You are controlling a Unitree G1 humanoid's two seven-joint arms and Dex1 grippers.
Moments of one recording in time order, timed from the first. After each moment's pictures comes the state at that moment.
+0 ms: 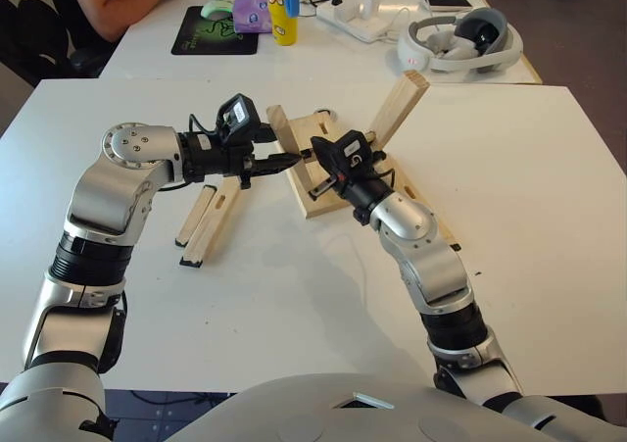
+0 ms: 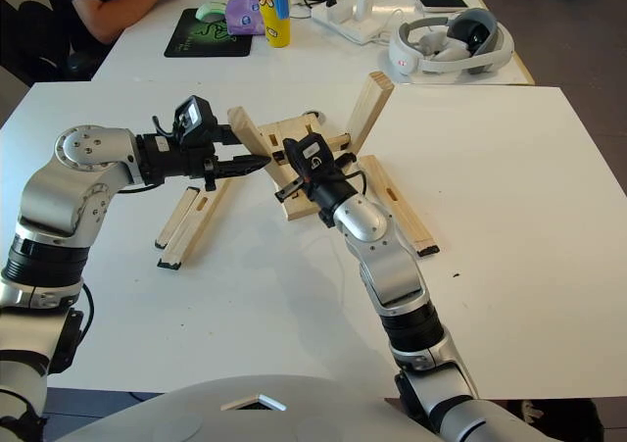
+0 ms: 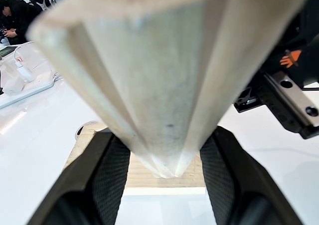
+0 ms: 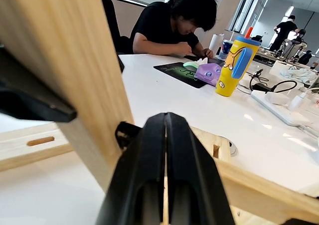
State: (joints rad) left arm -0.54 0.65 -0.19 -0.11 -0.37 0.52 -0.96; right arm -0.26 -0.14 0.34 -0.32 -0.01 0.50 0.26
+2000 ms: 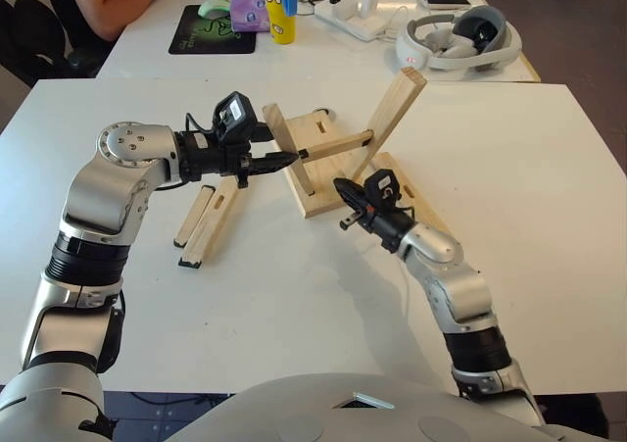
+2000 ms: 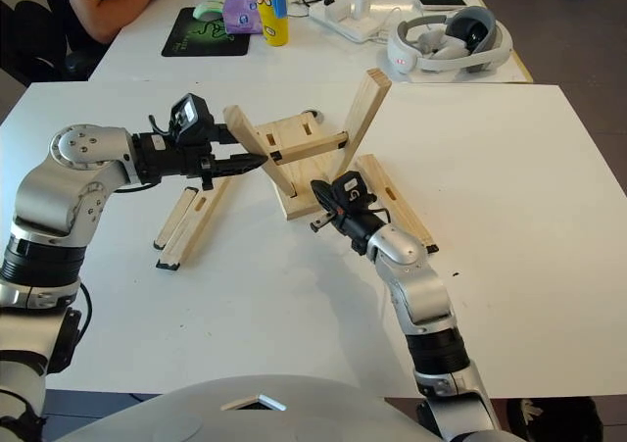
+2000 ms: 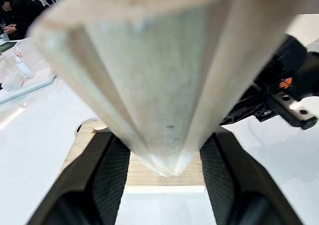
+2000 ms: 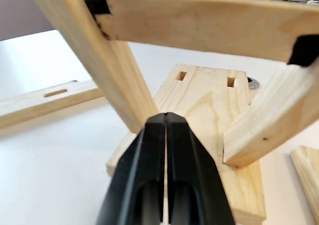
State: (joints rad) left arm -0.56 0.66 -0.19 -0.10 -0.38 0.55 -0.97; right arm -0.12 -0.18 0.21 -0.15 0.14 0.36 0.37
